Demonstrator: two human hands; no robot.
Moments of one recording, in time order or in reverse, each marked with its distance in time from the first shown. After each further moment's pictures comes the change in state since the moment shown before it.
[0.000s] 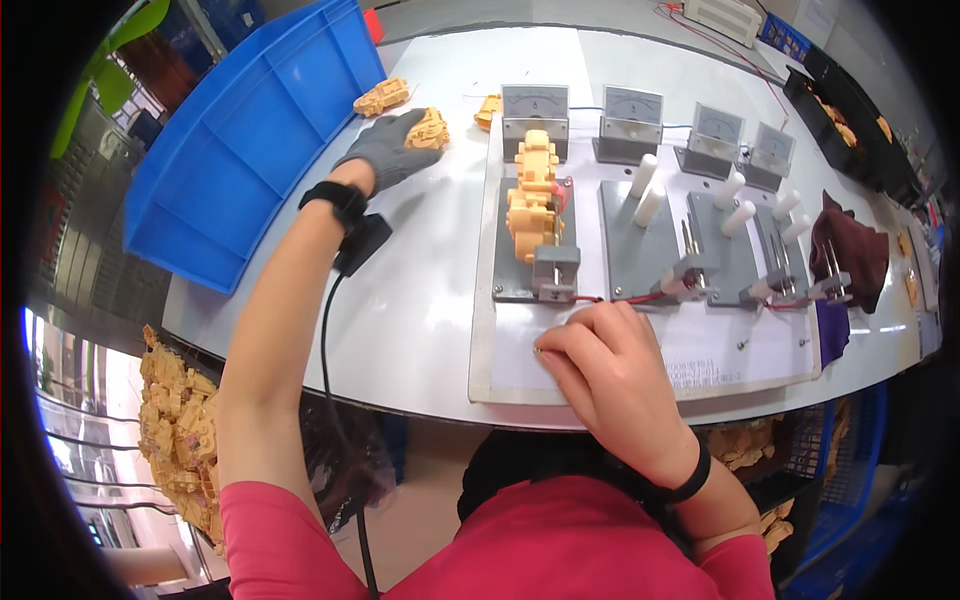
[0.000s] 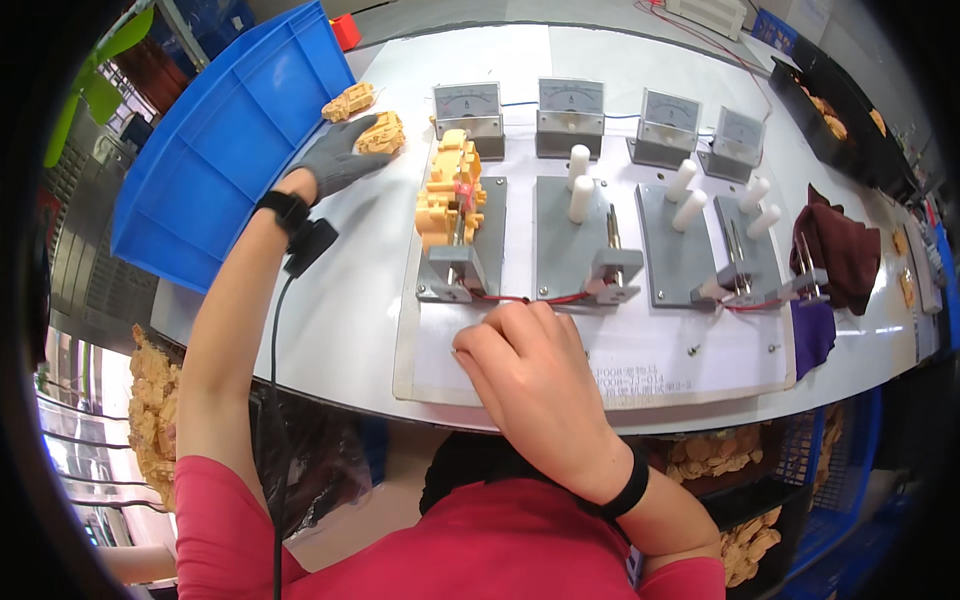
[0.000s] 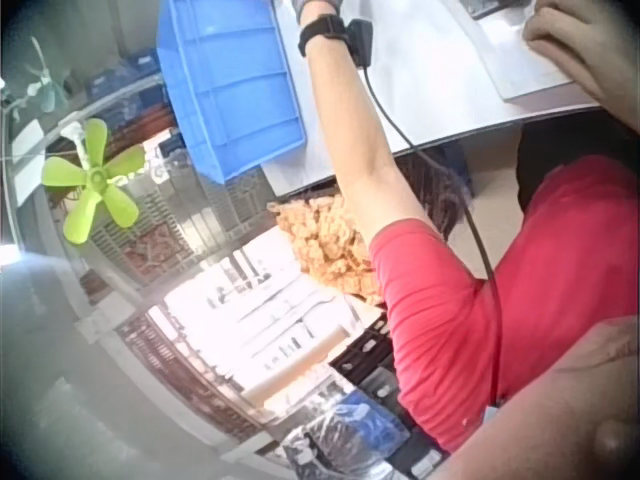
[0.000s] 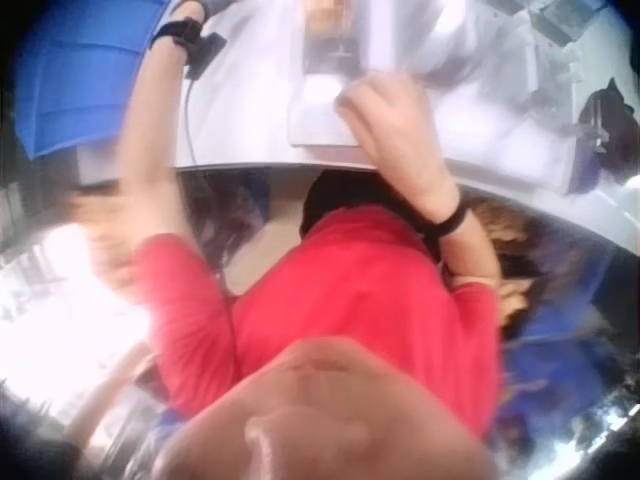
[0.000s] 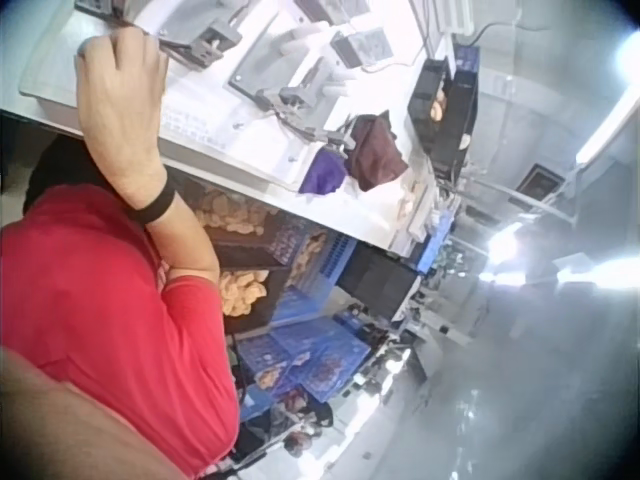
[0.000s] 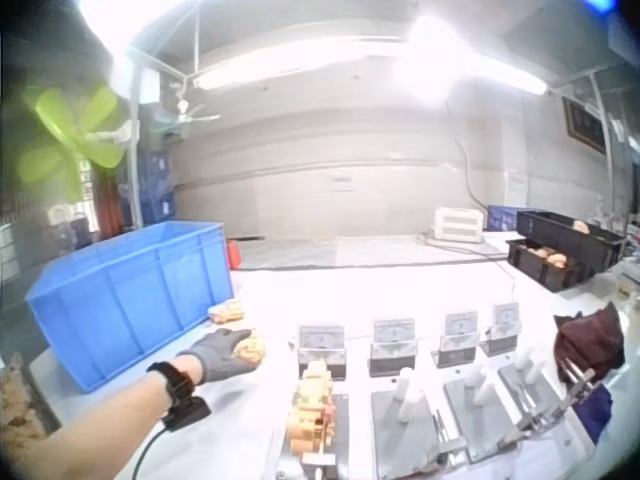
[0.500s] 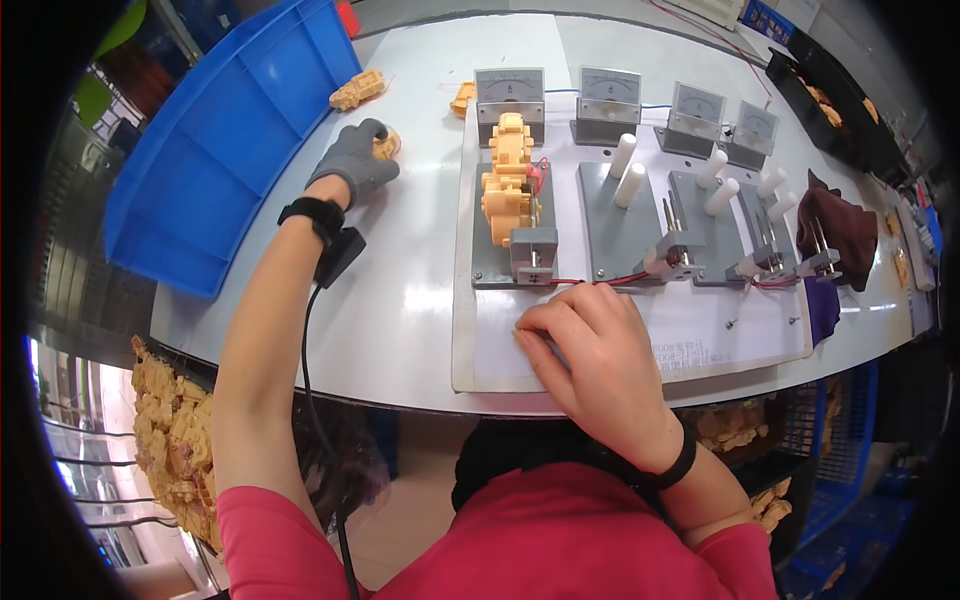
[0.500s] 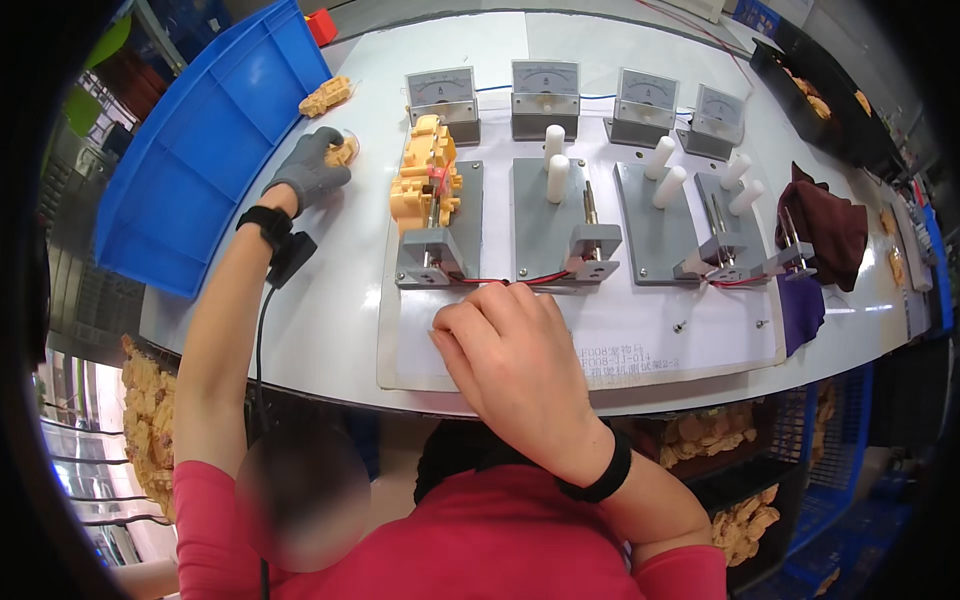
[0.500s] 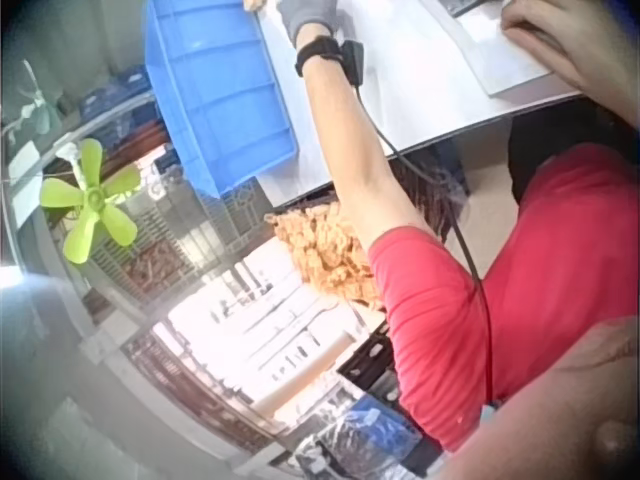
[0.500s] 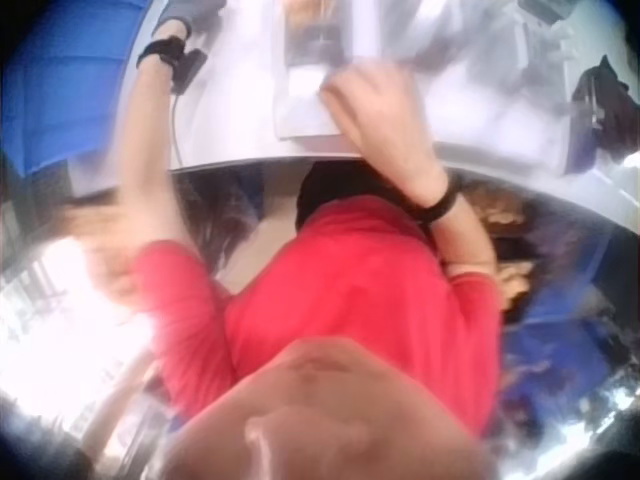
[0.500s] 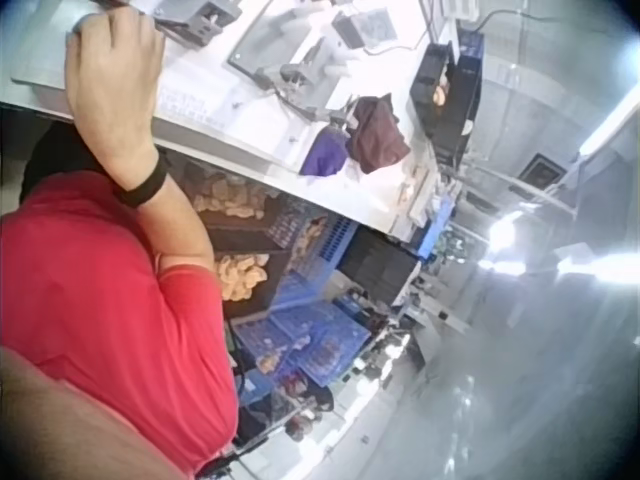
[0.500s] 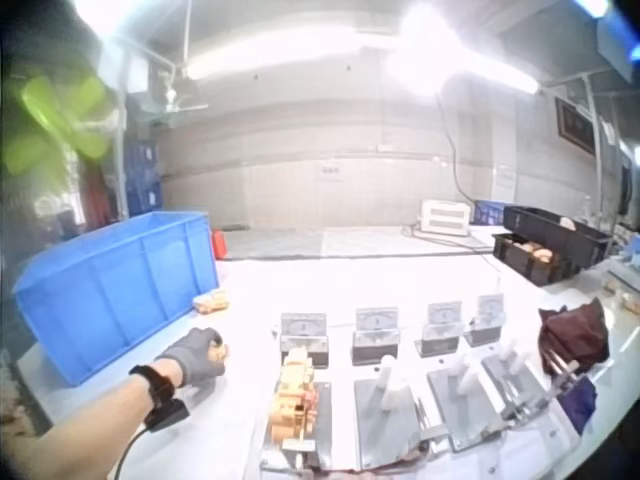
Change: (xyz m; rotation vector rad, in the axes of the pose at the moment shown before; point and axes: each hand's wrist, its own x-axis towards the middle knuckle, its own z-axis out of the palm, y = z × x) left_hand -0.014 -0.005 0.012 -0.001 -0.032 -0.197; right_hand 0.002 -0.001 0.006 -0.026 0.044 0.014
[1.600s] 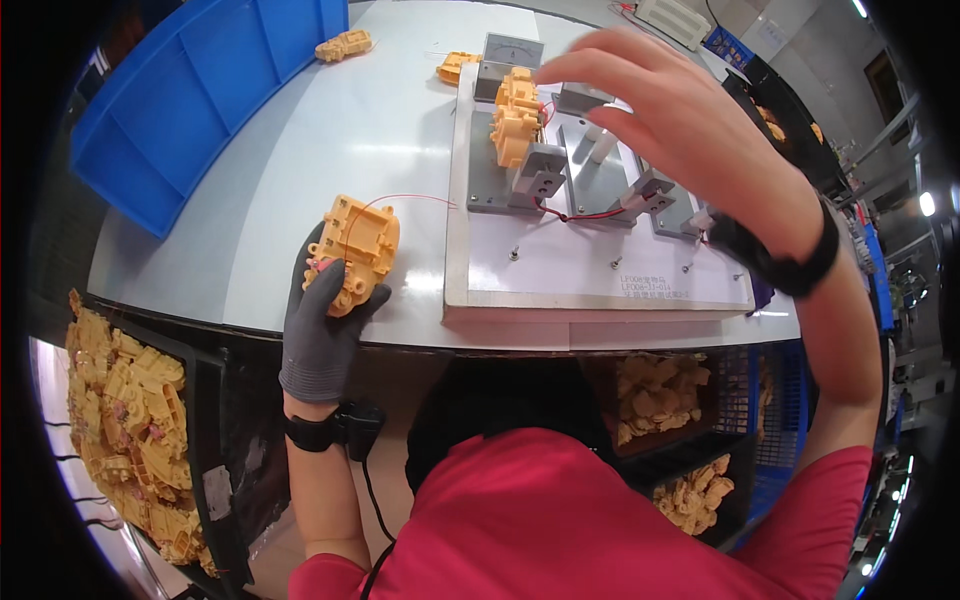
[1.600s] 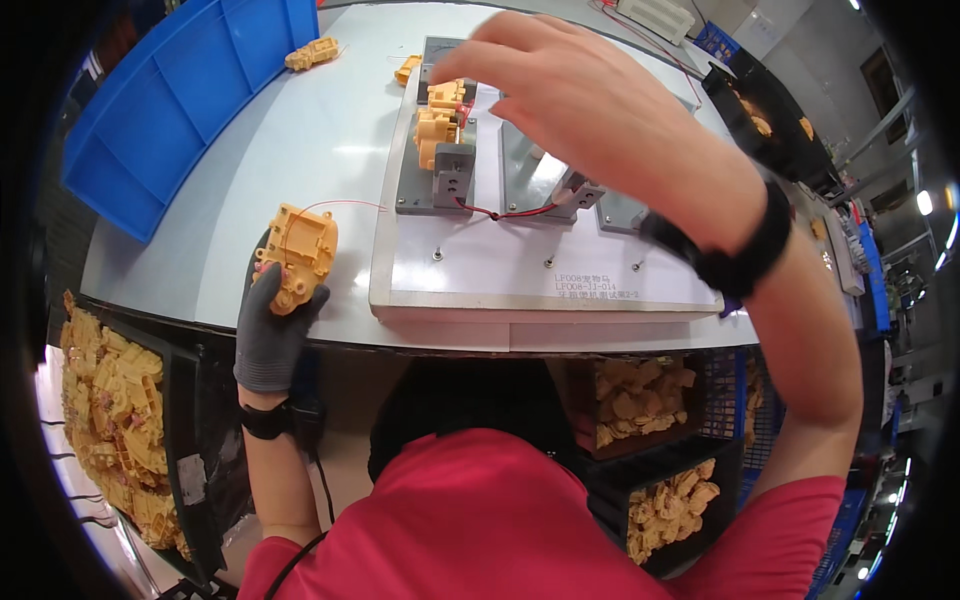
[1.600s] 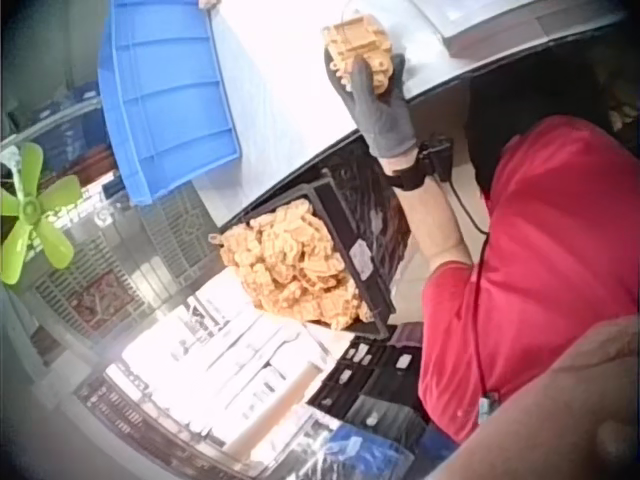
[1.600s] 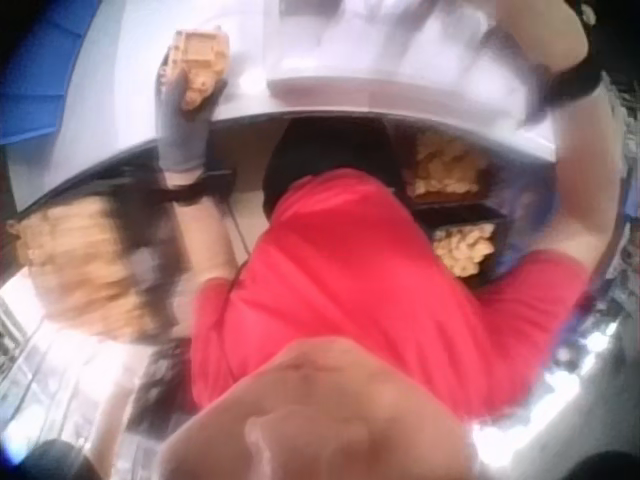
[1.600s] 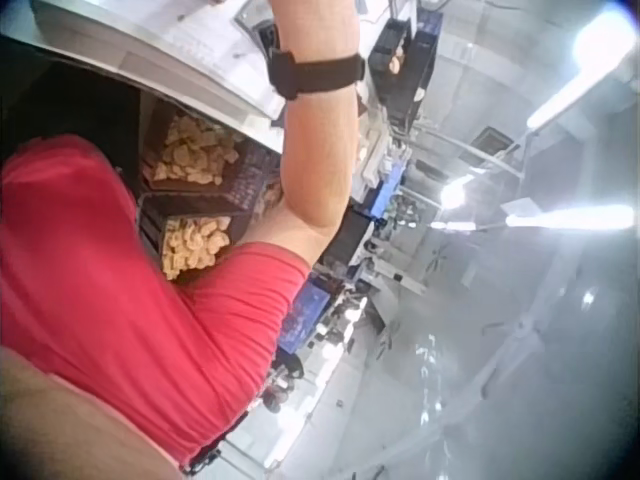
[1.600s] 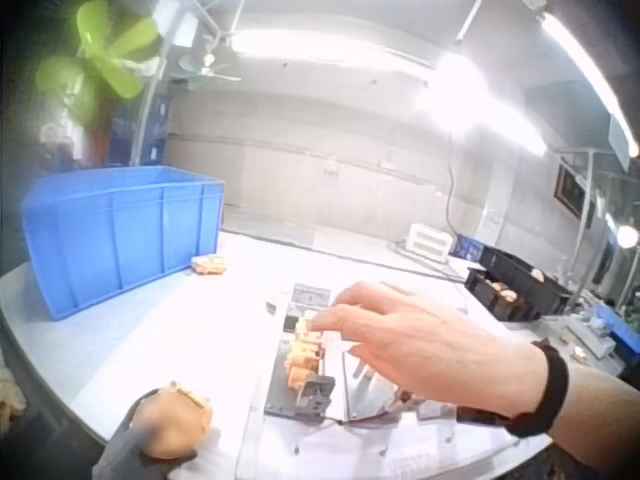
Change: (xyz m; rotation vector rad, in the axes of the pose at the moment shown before) left_hand -0.261 -0.005 0.082 -1.692 0.127 0.086; right_hand 0.120 -0.006 -0.093 -0.492 -0.257 -0.587
